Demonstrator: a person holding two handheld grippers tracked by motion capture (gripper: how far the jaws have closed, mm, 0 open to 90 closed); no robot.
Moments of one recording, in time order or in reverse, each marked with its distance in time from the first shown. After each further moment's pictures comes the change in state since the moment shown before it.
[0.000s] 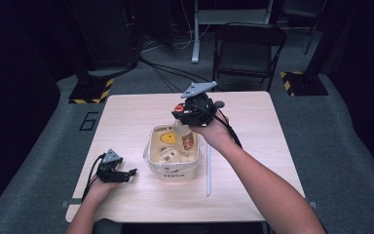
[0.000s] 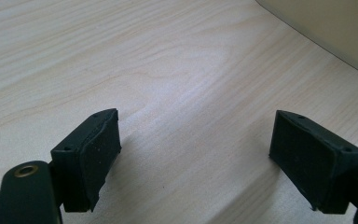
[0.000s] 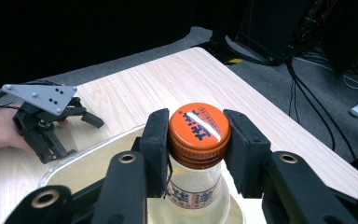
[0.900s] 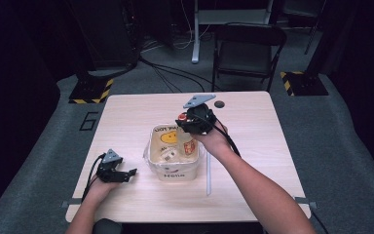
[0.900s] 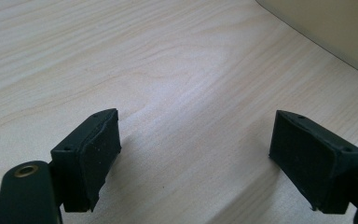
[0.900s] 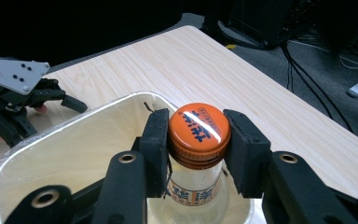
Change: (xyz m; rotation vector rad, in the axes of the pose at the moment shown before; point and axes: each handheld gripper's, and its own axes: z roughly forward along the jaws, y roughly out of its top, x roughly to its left) left arm 0.000 0.000 0.000 -0.002 0.000 -0.003; right arm -0.005 -0.039 0.029 0.036 -0.033 0.049
